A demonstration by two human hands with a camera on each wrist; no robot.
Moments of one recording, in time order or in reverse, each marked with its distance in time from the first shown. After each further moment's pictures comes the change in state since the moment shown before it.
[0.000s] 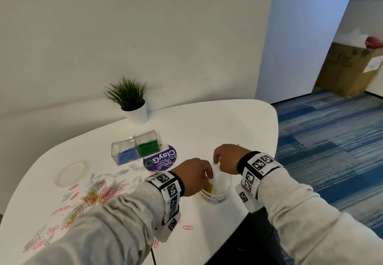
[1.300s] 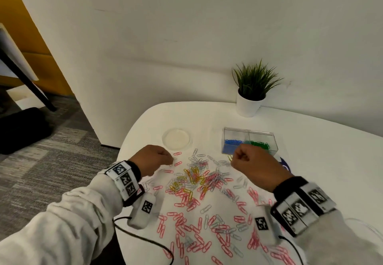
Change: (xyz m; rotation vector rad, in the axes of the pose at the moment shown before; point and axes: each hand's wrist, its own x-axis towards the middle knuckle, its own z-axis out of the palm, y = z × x) left_hand -0.214 -0.337 -0.042 -0.881 0.467 -0.767; right_hand 0.093 -0.253 0.048 0.395 0.091 -0.387
